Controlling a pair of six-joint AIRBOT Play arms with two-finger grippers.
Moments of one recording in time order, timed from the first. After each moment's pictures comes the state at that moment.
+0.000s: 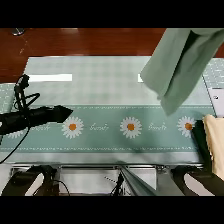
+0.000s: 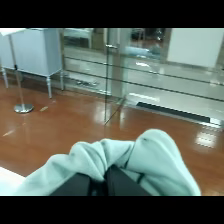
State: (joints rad) left arm -0.03 -0.60 0.59 0.92 -1.02 -1.35; right arm 0.00 -1.05 2.06 -1.07 1.09 1.28
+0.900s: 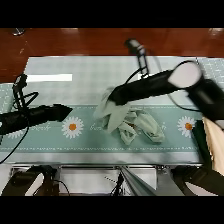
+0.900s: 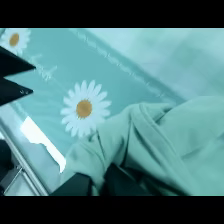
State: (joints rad) left arm -0.03 -0.60 0.59 0.92 -0.98 -1.36; right arm 0.58 -1.24 1.22 -0.87 1.00 1.36
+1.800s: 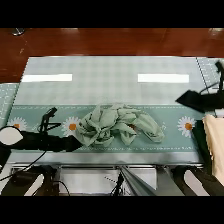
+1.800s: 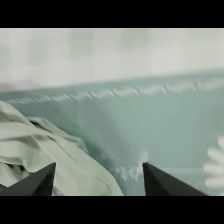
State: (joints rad) left arm -0.11 -0.60 0.34 0.85 -1.29 -1.45; right arm -0.30 -0.90 0.85 -1.08 1.25 1.42
